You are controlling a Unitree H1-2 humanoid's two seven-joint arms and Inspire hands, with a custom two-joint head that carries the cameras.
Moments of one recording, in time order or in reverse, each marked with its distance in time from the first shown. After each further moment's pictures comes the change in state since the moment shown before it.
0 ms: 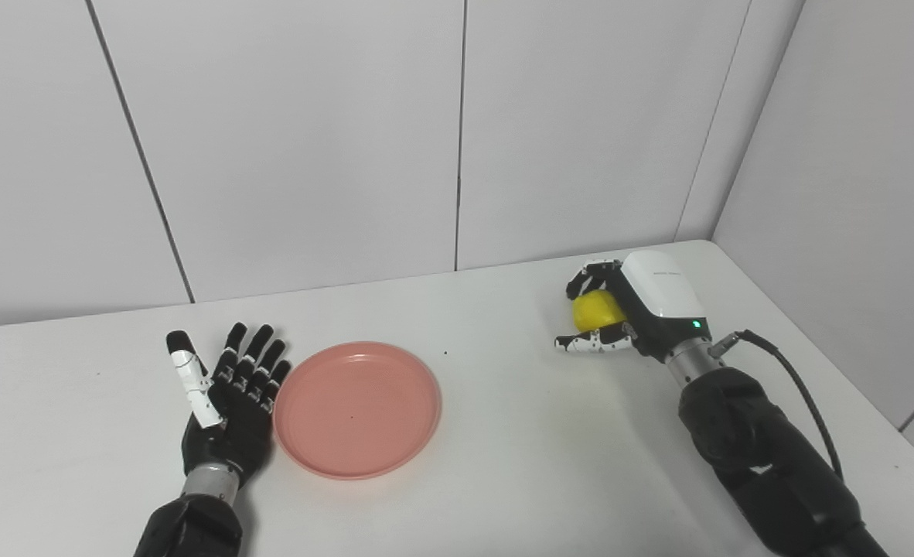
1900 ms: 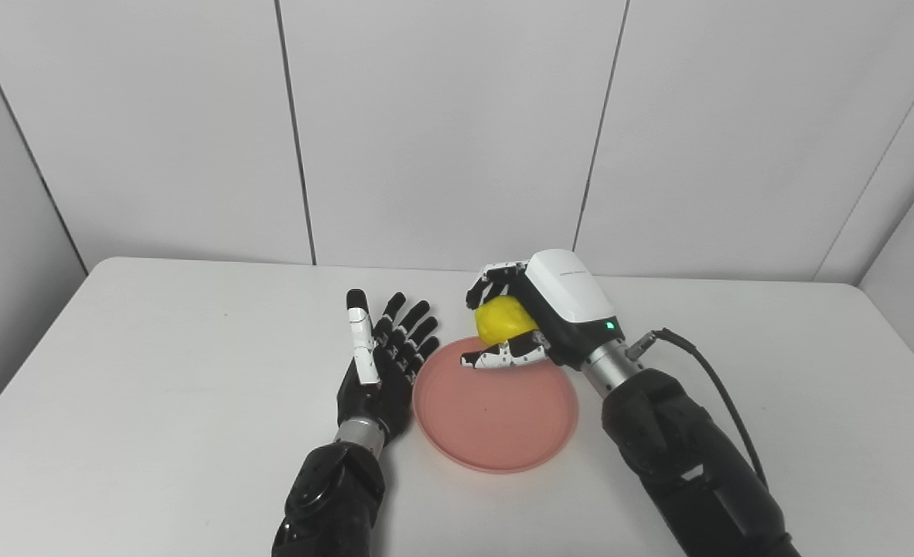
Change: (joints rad) left arm 0.005 -0.106 -0.031 0.007 0.112 -0.023 0.044; right arm -0.220 0.283 0.259 0.066 -0.039 -0.084 0.105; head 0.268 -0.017
